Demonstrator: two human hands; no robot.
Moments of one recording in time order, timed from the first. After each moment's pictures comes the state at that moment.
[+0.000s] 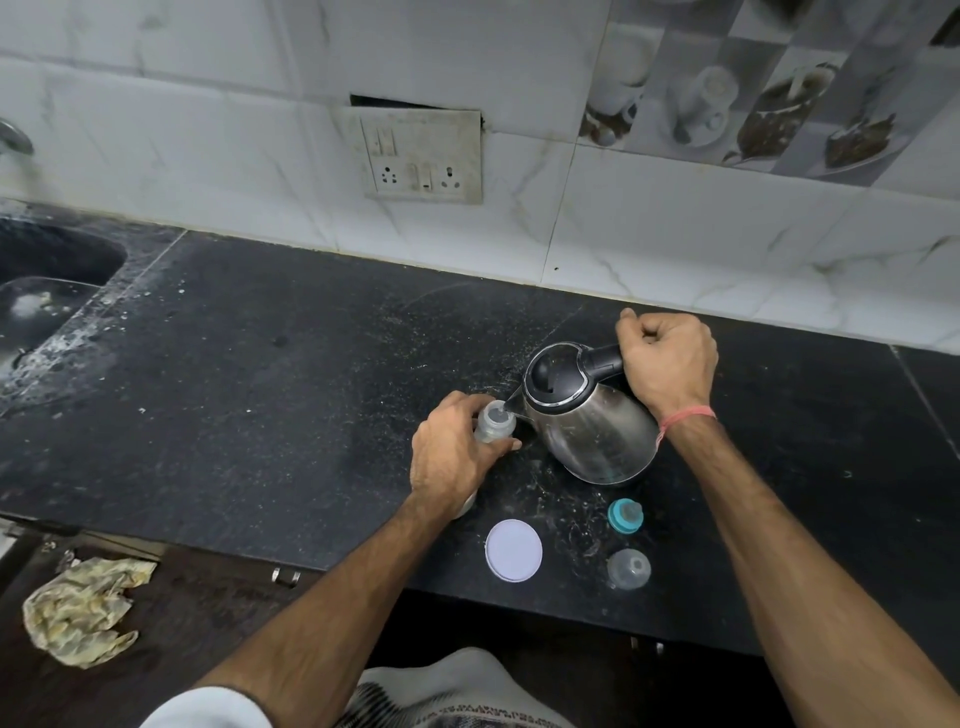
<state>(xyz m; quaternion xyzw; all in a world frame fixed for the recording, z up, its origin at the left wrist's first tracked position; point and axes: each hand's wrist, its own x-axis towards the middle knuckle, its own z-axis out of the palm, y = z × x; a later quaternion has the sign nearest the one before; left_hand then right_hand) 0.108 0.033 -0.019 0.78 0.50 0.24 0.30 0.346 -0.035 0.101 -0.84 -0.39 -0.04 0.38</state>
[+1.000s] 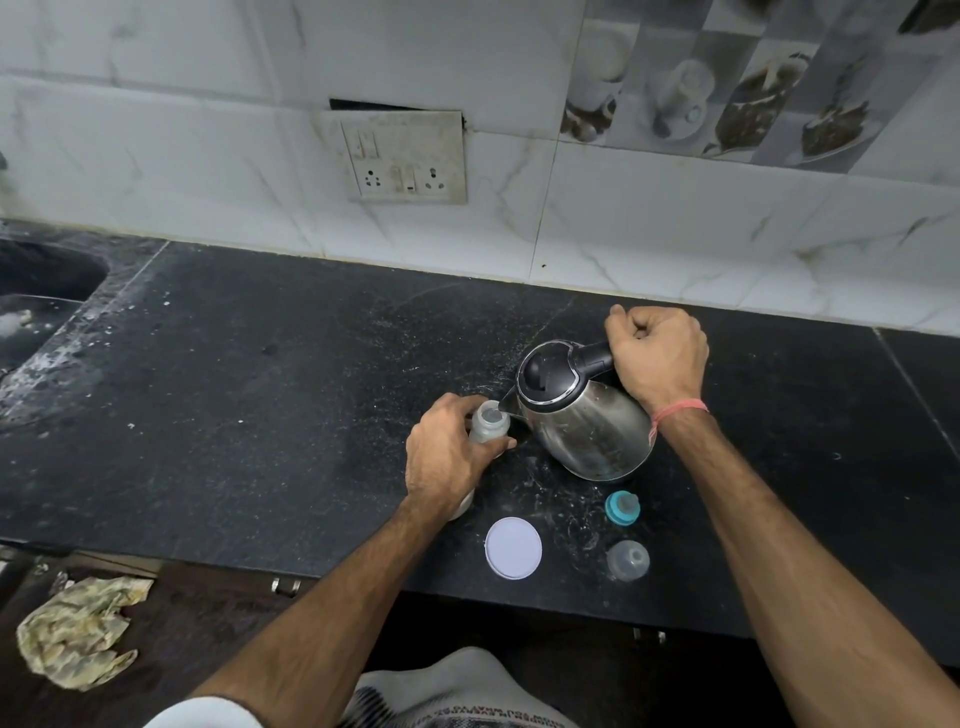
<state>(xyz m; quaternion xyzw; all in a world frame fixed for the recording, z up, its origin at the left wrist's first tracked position) 0.106 0.032 -0.019 0.77 0.49 0.25 0.32 0.341 -0.040 0.104 -0.83 -0.39 -0.04 0.39</state>
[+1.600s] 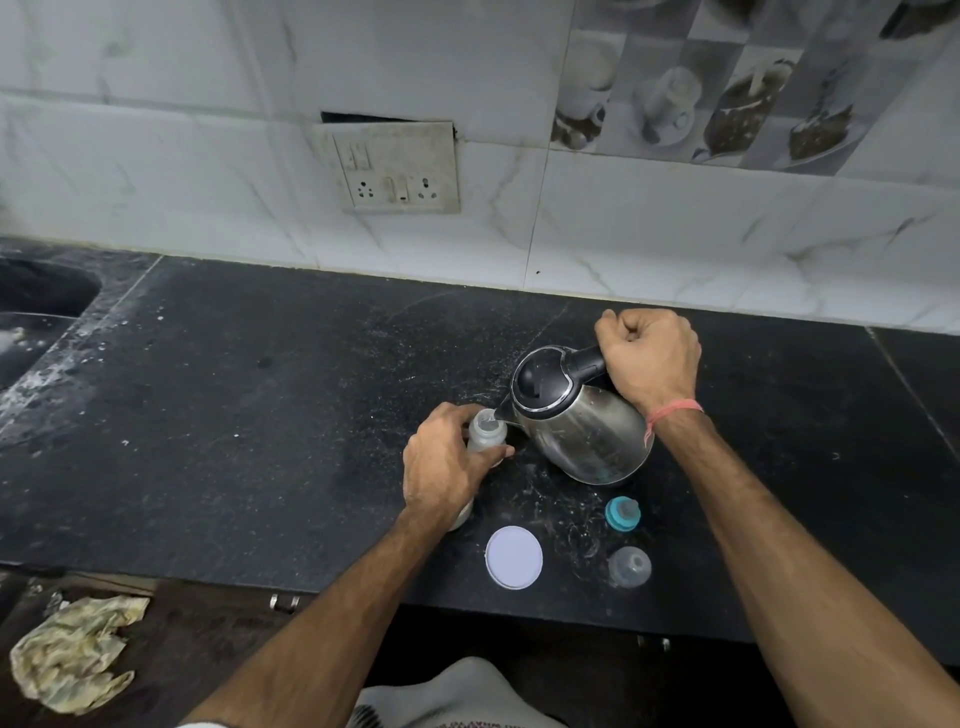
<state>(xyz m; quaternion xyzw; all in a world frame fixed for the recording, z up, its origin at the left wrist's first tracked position) 0.106 0.032 -0.019 0.77 0.50 0.25 0.31 0.342 -0.036 0.105 -0.84 -0.39 -0.04 0.38</state>
